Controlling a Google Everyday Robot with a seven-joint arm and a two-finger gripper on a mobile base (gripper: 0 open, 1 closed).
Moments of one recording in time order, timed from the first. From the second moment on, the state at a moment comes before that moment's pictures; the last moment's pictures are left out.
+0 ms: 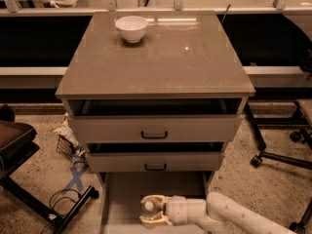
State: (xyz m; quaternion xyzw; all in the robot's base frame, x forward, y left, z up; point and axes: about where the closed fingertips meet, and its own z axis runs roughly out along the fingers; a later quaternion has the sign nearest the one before) arm 0.405 0.032 0.430 -0.49 0.52 0.47 0.51
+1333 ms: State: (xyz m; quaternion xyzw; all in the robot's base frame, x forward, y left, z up) arm 0.412 -0.018 0.654 -0.42 0.57 0.43 0.56
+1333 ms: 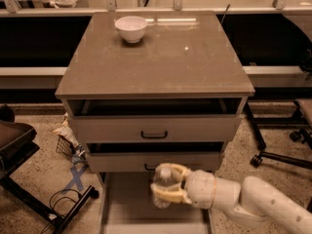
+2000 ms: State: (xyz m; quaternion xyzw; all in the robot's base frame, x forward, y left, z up) arm 0.435 -0.026 0.838 -0.38 0.58 0.37 0.62
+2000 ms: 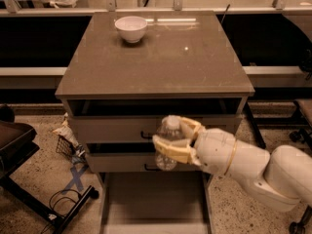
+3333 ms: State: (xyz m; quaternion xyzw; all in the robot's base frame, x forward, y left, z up) arm 0.532 -0.030 0.986 -0.38 0.60 0.30 0.64
